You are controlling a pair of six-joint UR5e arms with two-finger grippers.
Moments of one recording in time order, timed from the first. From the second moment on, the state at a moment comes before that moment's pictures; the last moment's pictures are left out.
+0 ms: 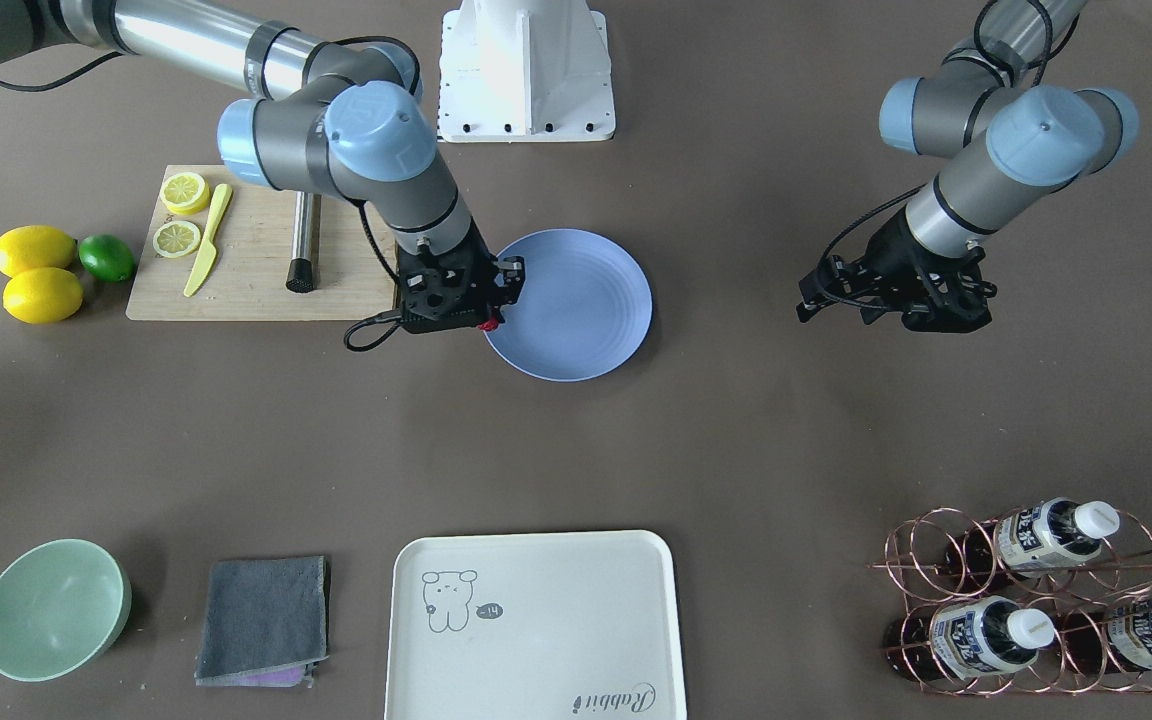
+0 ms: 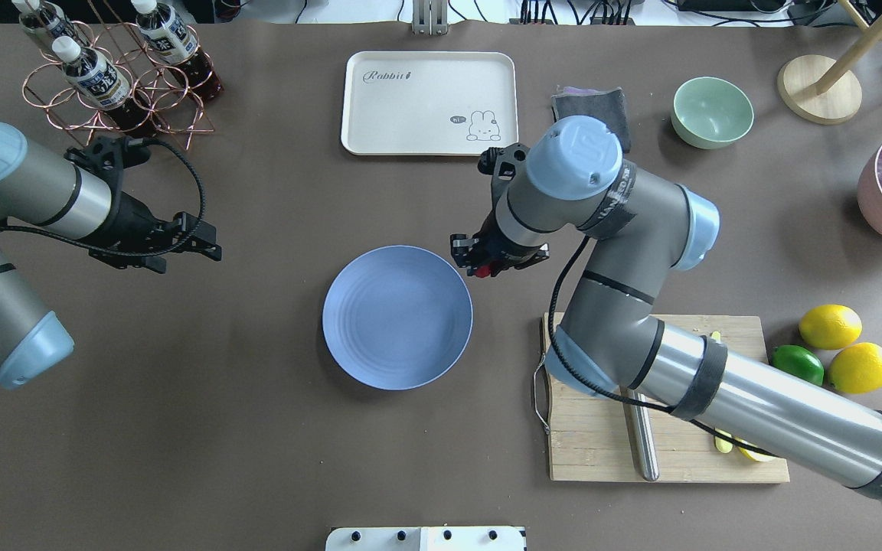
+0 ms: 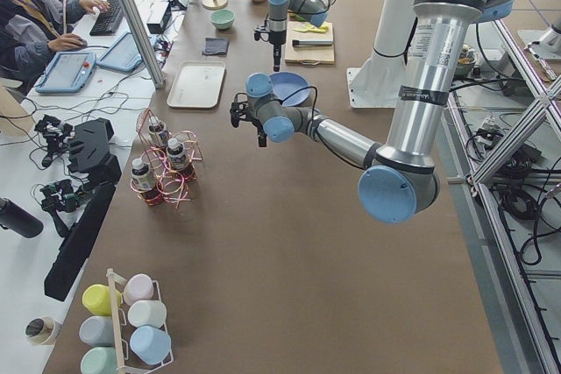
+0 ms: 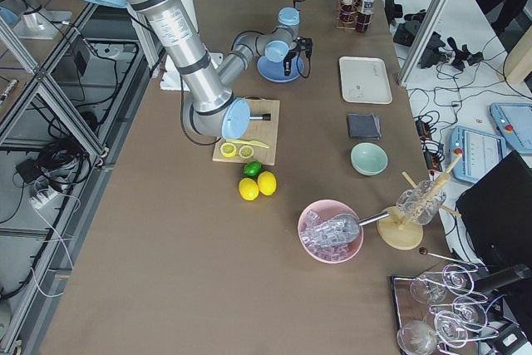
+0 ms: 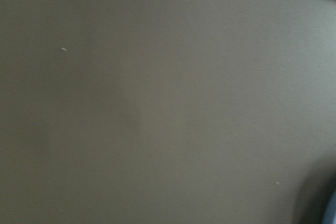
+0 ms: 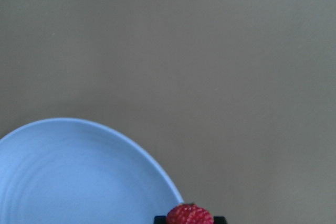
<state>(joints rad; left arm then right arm) -0.87 -1.75 -1.72 -2.07 -2.24 -1.06 0.51 -0.86 1.56 -1.35 1.94 1.25</state>
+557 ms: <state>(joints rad) -0.90 -1.71 -1.72 -2.06 -2.25 -0.98 0.39 -0.78 1.50 -1.36 1.82 1.36</state>
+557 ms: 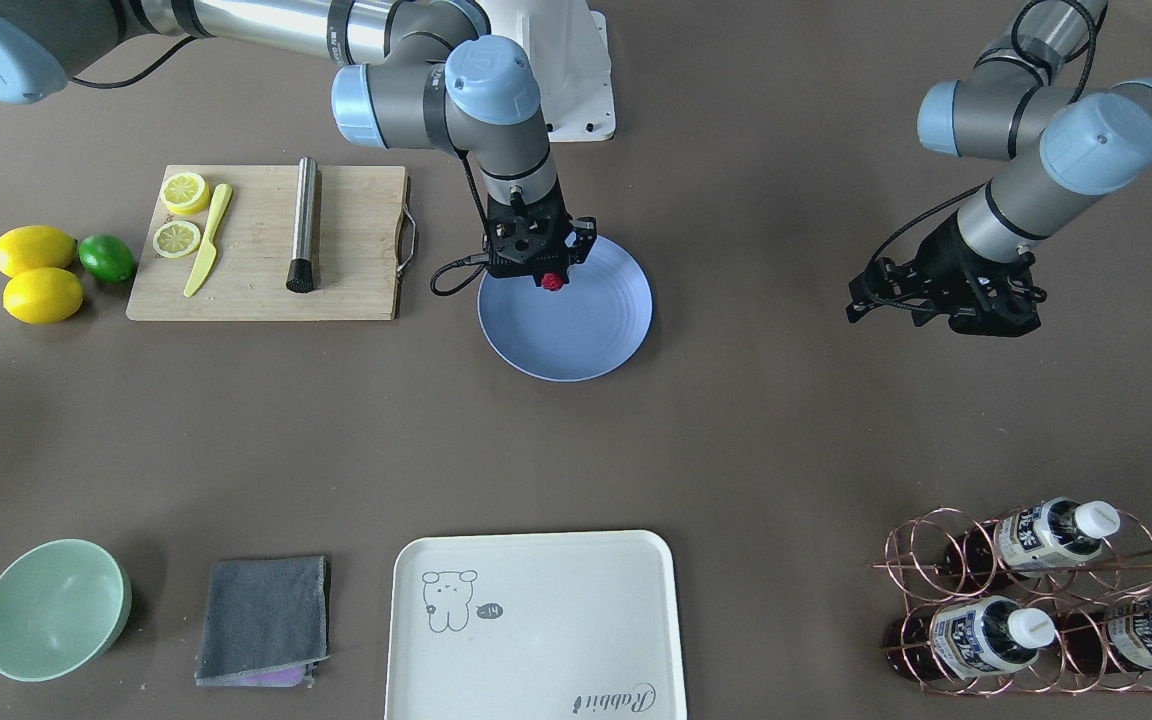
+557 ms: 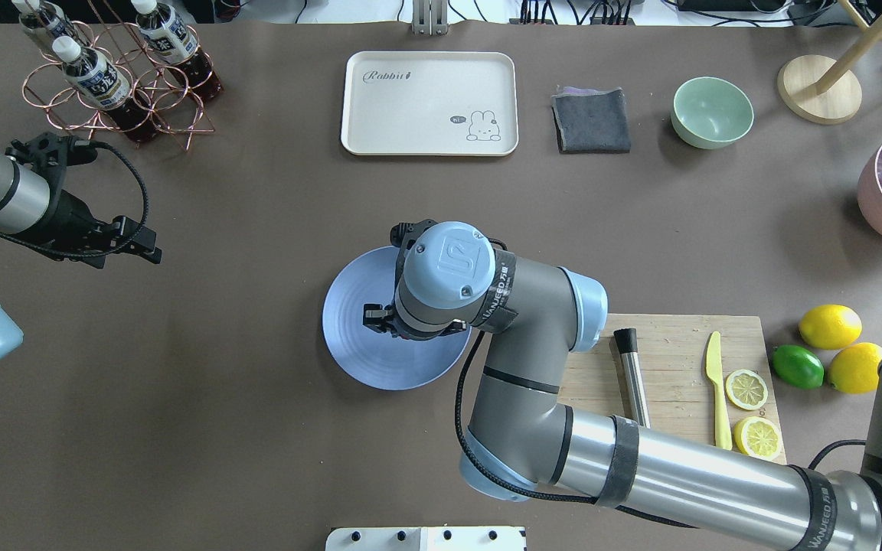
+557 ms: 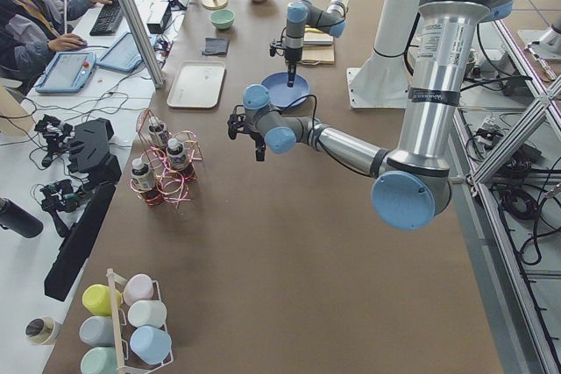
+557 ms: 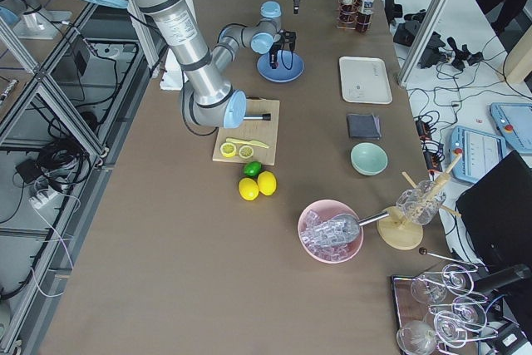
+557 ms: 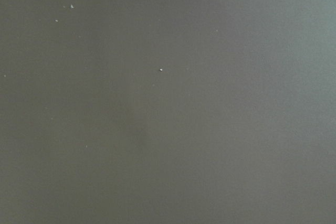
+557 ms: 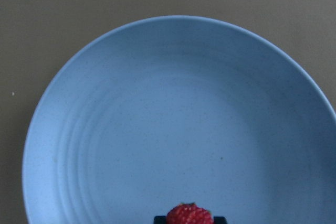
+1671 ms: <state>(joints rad) -0.97 -1.68 -1.75 -2.00 -2.25 -0.85 0.59 -0.86 1.57 -1.43 1.97 1.27</state>
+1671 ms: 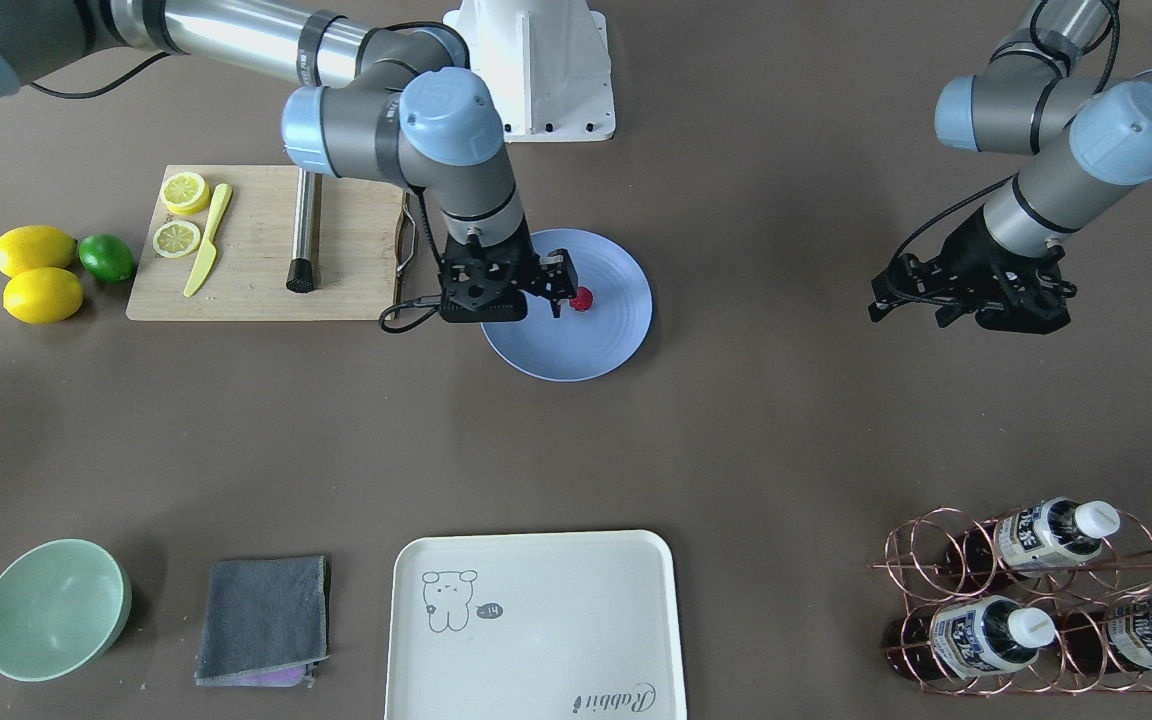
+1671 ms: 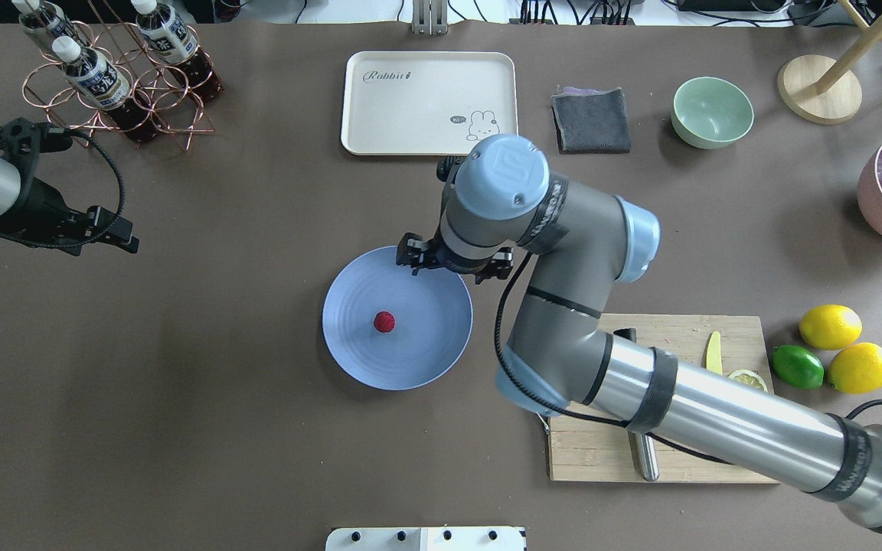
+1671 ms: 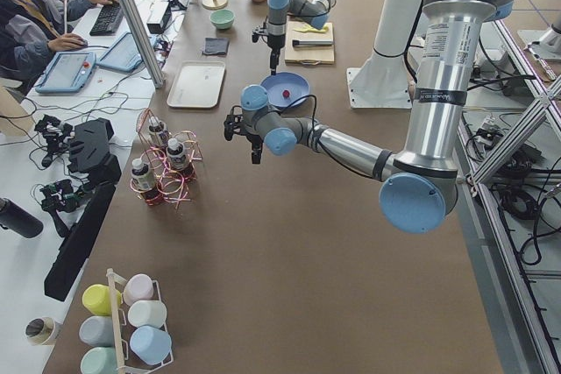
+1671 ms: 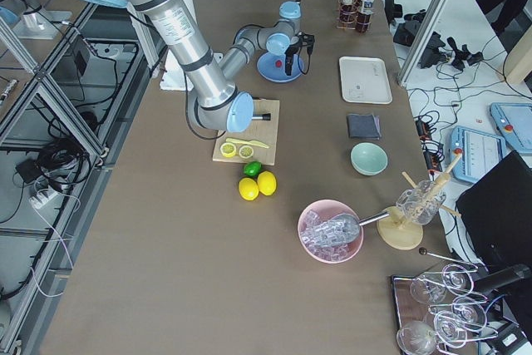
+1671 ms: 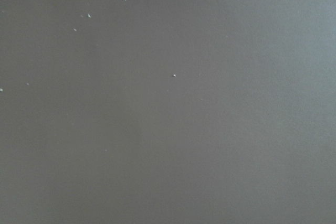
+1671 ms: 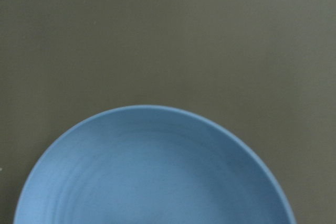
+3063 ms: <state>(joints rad) -1.57 -1.45 -1.72 -1.68 -2.44 0.06 1.51 -1.48 1.53 -1.65 2.34 -0.19</state>
